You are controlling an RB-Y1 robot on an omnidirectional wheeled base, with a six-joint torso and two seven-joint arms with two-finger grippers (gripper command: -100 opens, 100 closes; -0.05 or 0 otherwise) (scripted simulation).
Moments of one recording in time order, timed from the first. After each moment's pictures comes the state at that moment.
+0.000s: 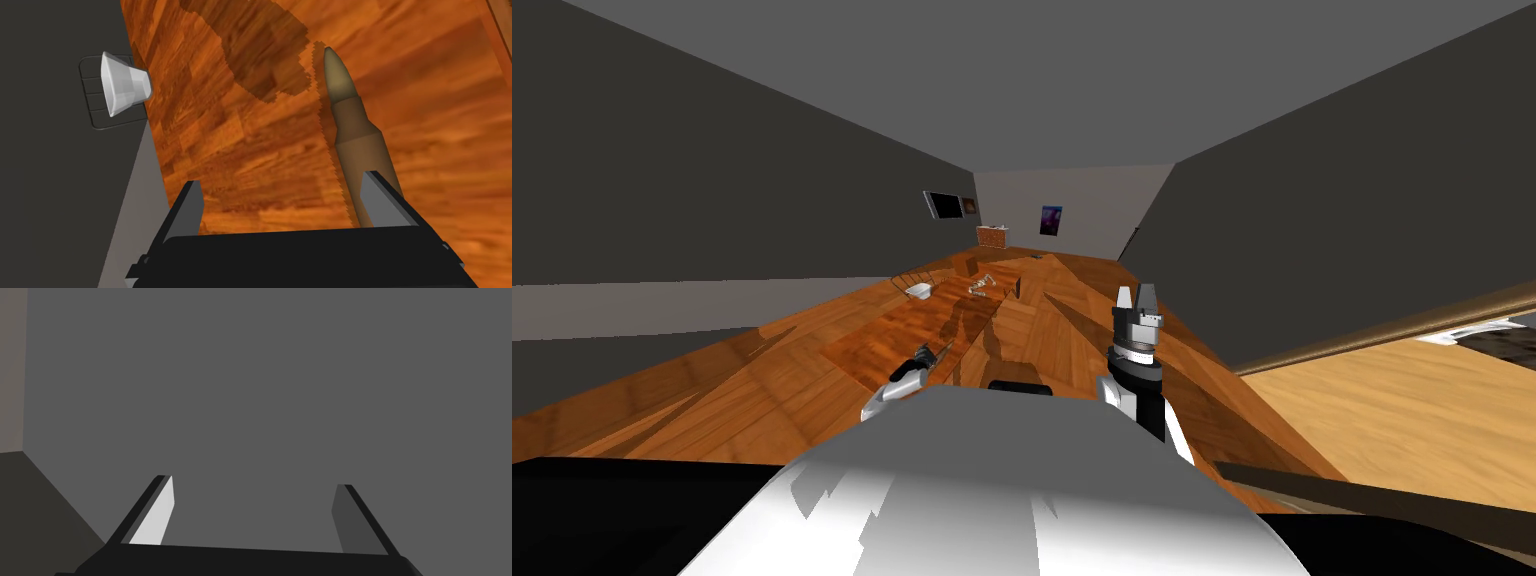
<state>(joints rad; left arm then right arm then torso) 0.17 0.32 0.34 -1.06 0.35 0.14 0.30 0.53 -0.03 -0.02 -2.37 0.12 -0.59 0.12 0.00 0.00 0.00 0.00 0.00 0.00</state>
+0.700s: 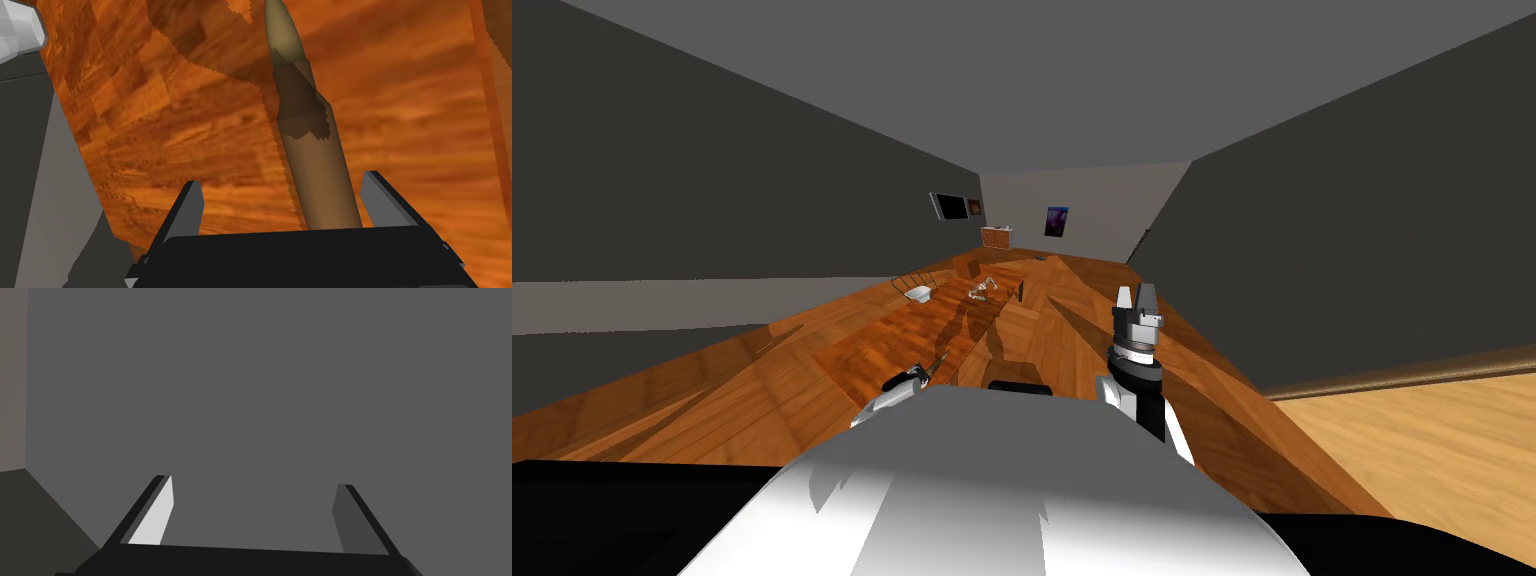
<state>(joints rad) 0.15 0.35 0.38 -0.86 0.39 0.25 0.30 0.53 -0.03 -0.02 -2.37 0.12 -0.59 0.12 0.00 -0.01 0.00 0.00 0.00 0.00</state>
